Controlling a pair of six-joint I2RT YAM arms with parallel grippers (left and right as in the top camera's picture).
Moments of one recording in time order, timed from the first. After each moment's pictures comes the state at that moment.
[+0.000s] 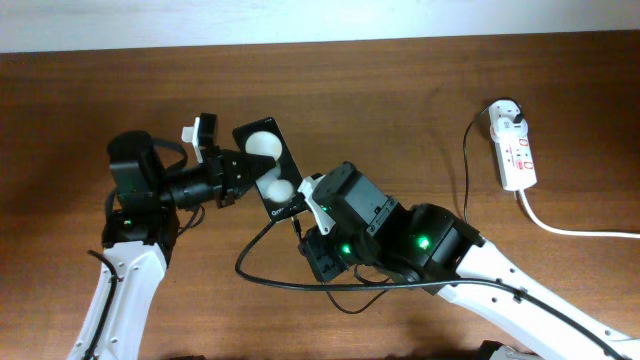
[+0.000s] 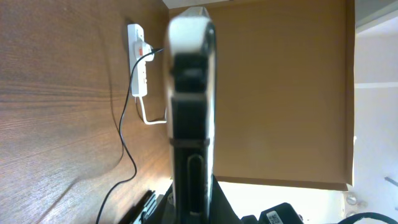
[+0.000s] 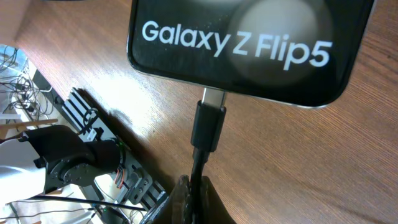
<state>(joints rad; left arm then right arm) 0.05 1.30 0.82 0.07 1.25 -1.04 0.88 1.37 1.35 -0.93 -0.25 0.41</state>
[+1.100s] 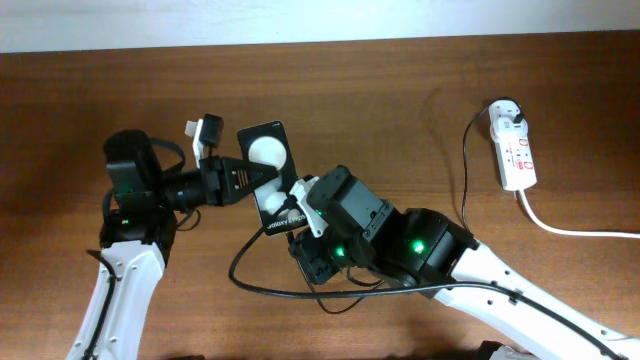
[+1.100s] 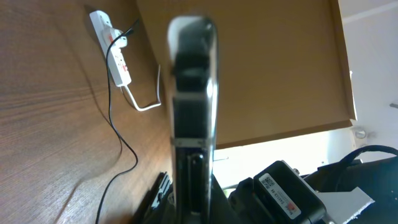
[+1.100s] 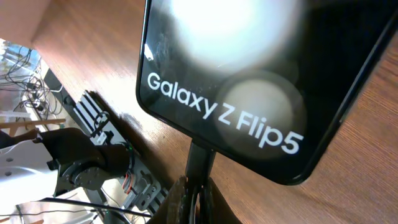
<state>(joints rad) 0.06 1.31 0.83 0.08 1.42 -0.83 0.90 1.38 1.33 -0.86 -0.26 0.41</state>
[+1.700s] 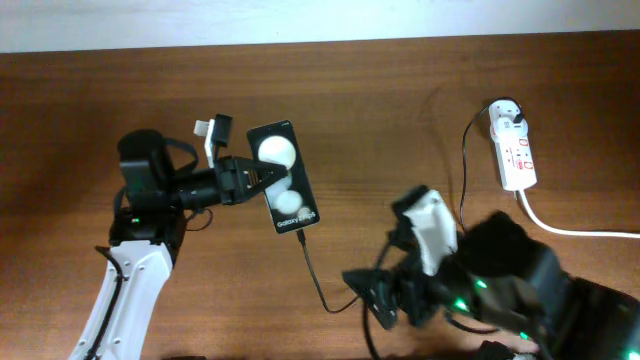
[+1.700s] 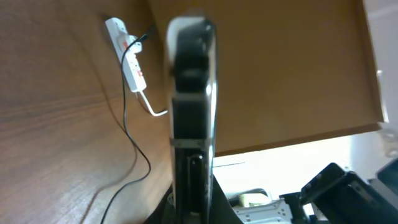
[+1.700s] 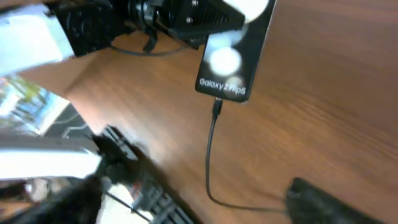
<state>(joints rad) -0.02 1.31 0.83 0.05 1.29 -0.76 0.89 0.91 1.38 -1.08 -0.10 0.41</state>
